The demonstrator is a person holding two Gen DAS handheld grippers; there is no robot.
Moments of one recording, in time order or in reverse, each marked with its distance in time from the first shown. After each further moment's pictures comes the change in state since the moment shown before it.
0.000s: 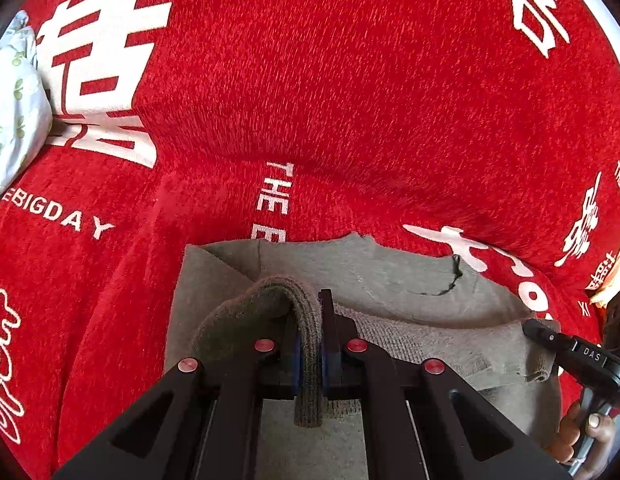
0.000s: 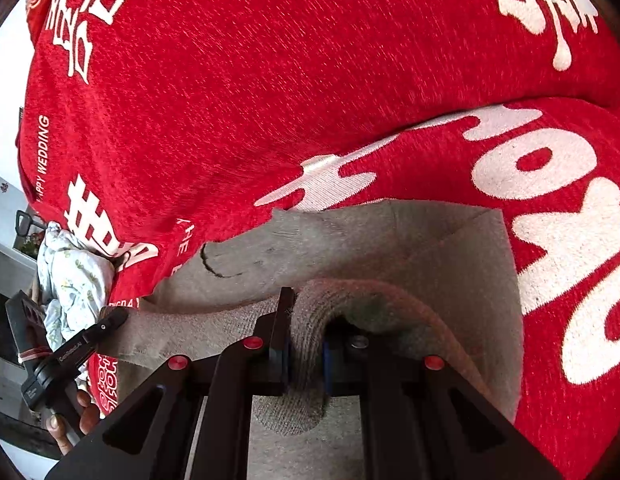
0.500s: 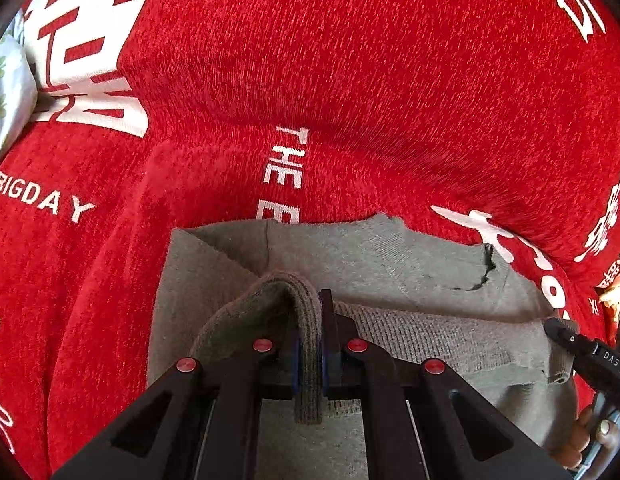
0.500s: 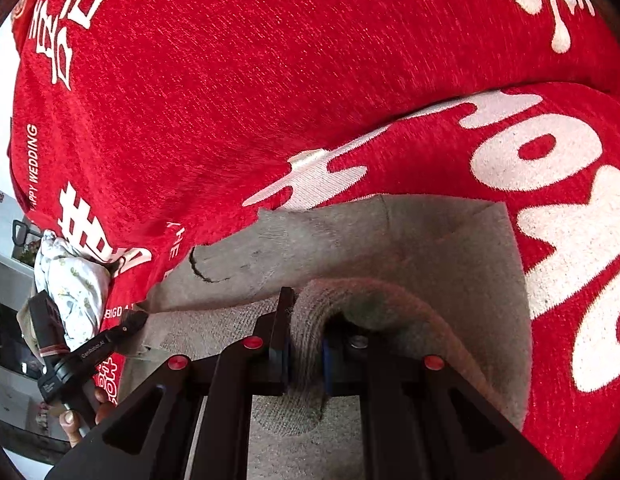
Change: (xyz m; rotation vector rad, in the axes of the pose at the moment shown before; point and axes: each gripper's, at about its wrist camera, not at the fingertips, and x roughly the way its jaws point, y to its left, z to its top) left arm 0.046 0.010 -0.001 -0.016 0.097 0.016; right arm 0.014 -0.009 0.004 0.037 0.015 -0.005
